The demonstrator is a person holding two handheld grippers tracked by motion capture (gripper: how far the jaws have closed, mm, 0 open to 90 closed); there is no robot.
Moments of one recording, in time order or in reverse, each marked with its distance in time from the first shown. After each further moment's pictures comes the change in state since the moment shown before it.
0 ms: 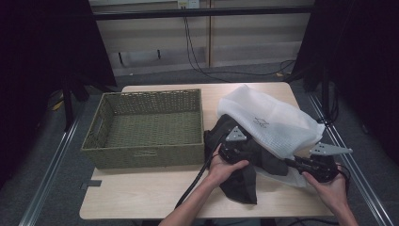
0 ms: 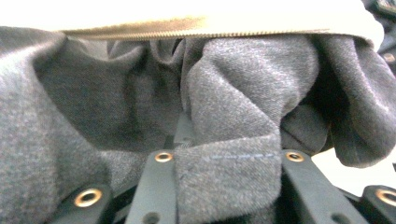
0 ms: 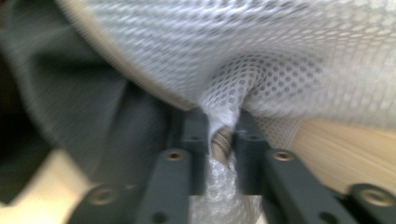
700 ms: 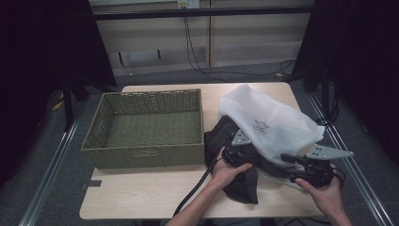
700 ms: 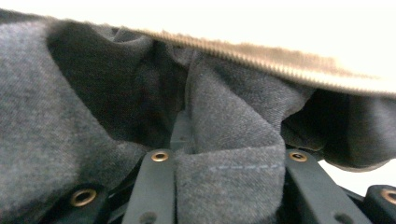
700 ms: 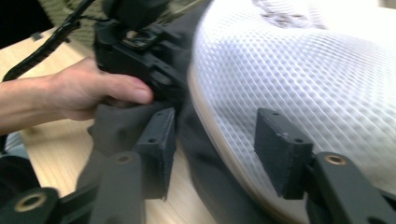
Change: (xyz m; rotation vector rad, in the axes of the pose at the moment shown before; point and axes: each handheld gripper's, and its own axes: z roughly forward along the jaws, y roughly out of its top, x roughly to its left) left arm -0.006 -0.017 0.020 0.041 0.053 0.025; right arm 0.039 0.021 -0.016 -0.111 0.131 -0.025
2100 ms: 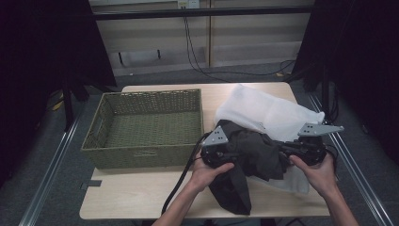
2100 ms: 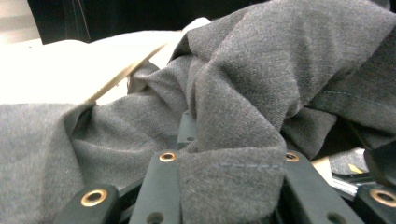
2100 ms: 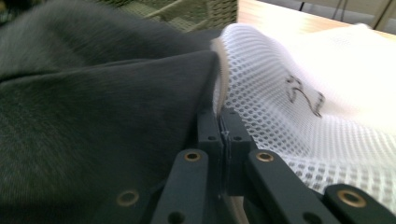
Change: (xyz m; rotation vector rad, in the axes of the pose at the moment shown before) left arm -0.008 0.025 -0.091 -0.151 -0.083 0.092; right arm -0.010 0.055 0.022 0.032 0.033 -0.034
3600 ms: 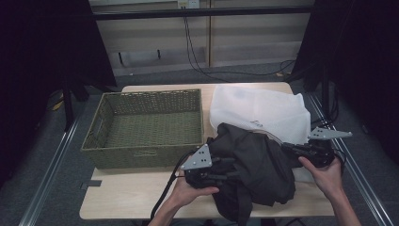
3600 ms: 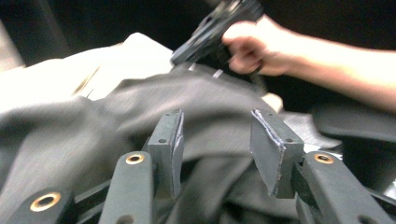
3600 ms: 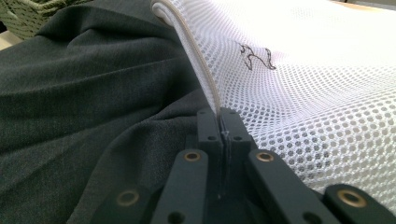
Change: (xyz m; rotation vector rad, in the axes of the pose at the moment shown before) left arm -0.035 -0.015 -0.055 -0.022 -0.113 0.139; right arm -0.035 -0.037 -0.005 0.009 -0.088 0.066
